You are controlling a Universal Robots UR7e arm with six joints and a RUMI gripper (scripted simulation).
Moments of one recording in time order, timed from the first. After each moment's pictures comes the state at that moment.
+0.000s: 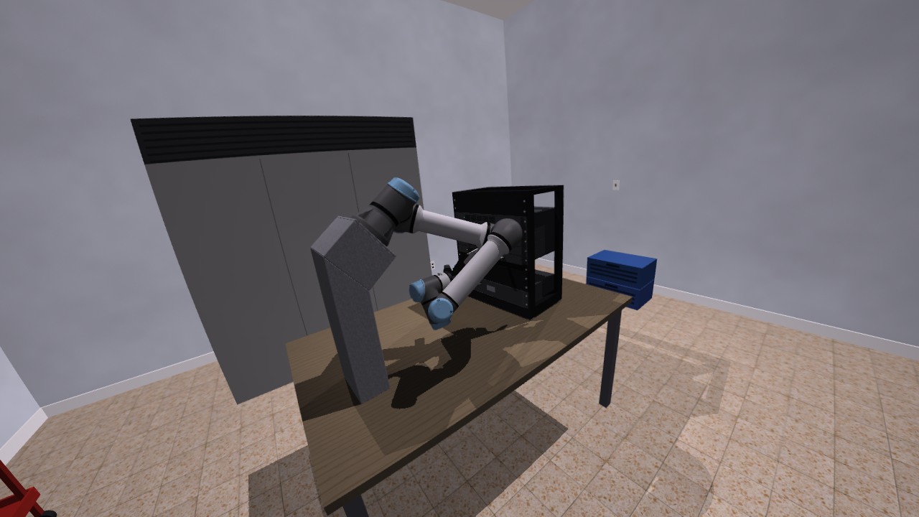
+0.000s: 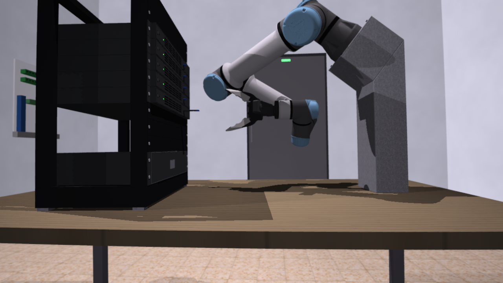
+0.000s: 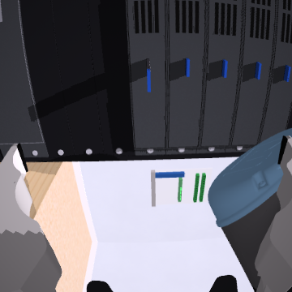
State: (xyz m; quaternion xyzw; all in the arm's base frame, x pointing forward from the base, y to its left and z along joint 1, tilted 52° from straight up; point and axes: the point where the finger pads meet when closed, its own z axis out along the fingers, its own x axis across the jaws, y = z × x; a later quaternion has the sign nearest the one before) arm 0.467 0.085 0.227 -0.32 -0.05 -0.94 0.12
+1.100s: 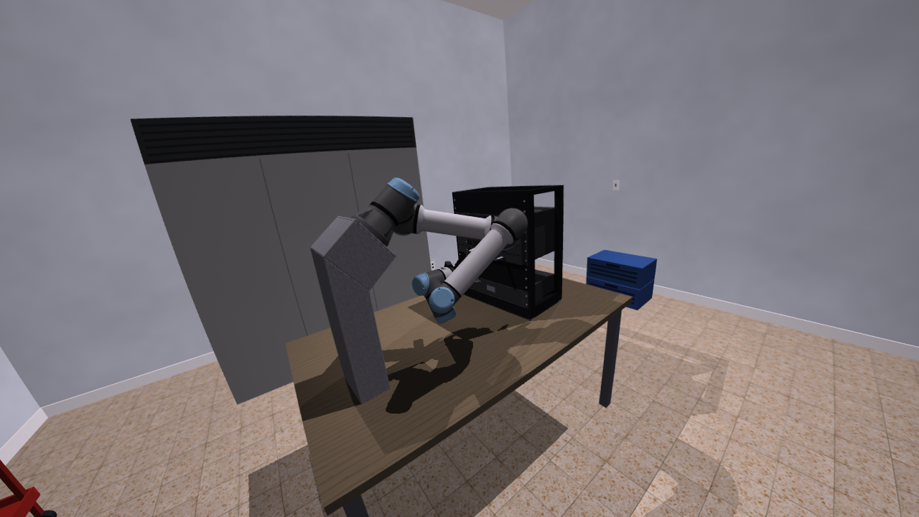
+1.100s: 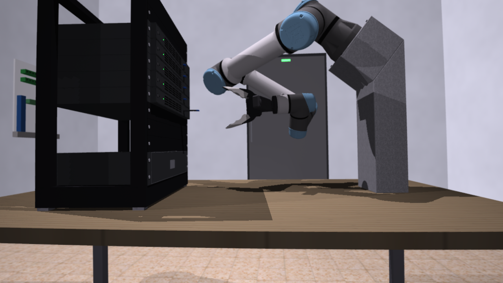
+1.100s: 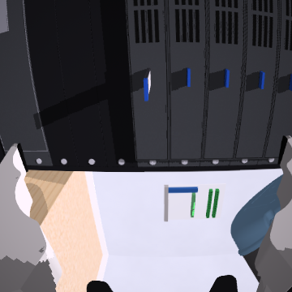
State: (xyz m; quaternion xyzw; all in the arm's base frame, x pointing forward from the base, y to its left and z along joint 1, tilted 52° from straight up) arm 0.462 0.085 0.236 -0.35 -0.09 -0.92 0.13
